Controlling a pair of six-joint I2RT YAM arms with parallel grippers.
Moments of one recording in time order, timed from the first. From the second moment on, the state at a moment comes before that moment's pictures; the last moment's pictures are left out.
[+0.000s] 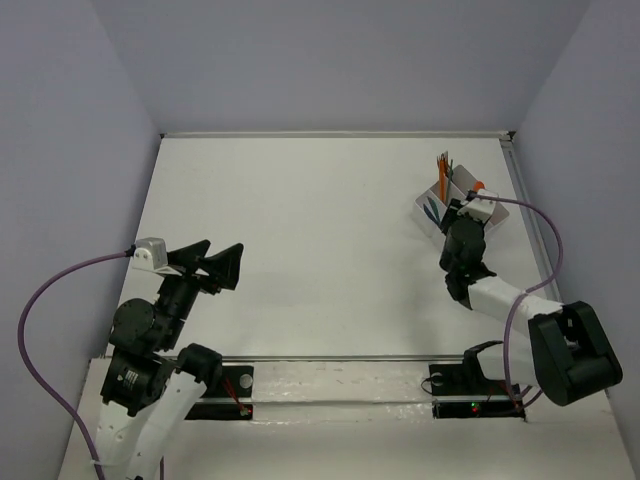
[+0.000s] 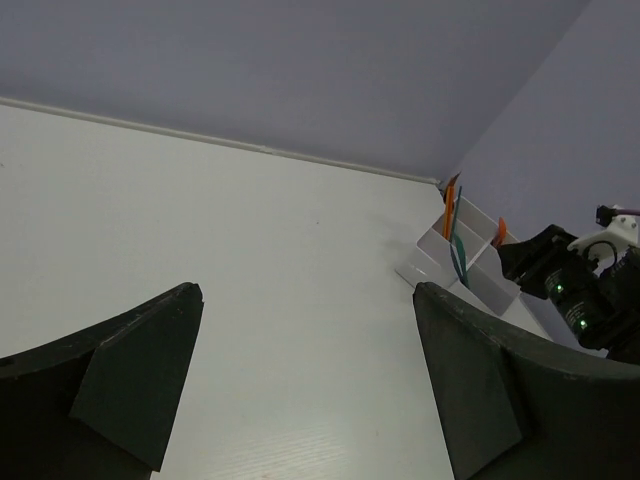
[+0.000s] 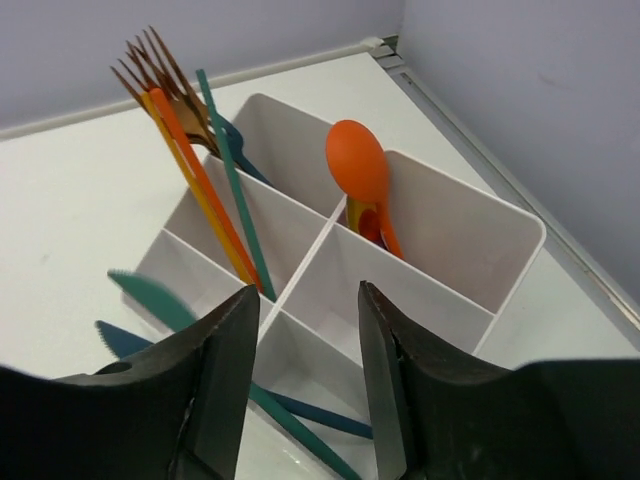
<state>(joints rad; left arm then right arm) -0.40 0.18 0.66 -0.35 -0.07 -0.45 0.31 1.27 0.43 0.78 0.75 0.06</state>
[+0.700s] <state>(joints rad) -0.33 0.27 0.66 -0.35 -0.06 -0.44 0.44 0.81 0.59 0.23 0.03 0.38</state>
